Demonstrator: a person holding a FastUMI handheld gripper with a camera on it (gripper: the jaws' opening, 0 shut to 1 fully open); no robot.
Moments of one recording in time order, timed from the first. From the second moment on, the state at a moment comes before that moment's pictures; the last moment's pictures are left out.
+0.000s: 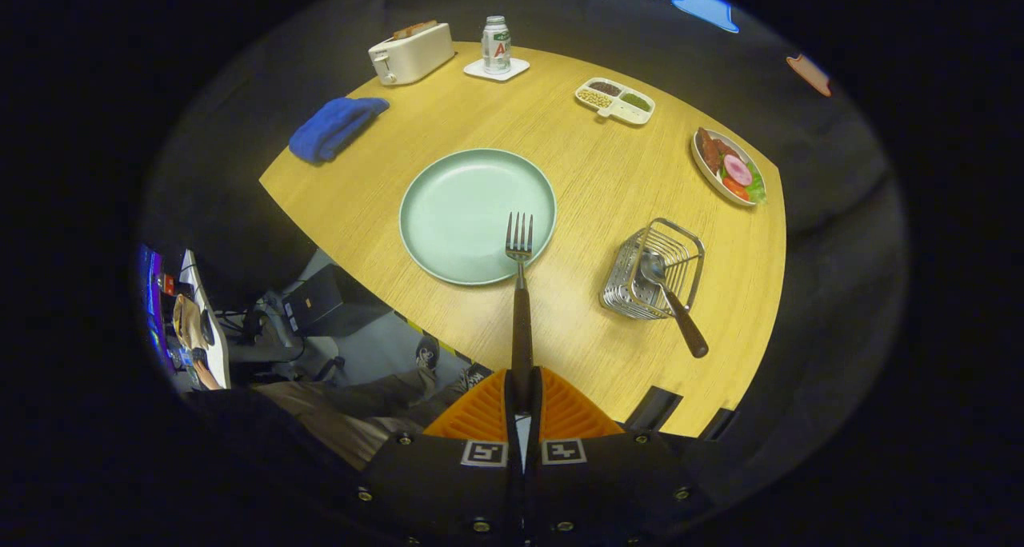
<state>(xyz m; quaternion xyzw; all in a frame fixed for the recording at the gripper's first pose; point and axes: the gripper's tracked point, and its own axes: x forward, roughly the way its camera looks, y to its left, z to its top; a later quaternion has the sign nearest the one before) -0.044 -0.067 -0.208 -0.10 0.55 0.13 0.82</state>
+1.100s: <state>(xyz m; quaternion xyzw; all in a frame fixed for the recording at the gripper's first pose) -0.033 -0.179 -0.161 -0.06 0.61 0.05 0.79</state>
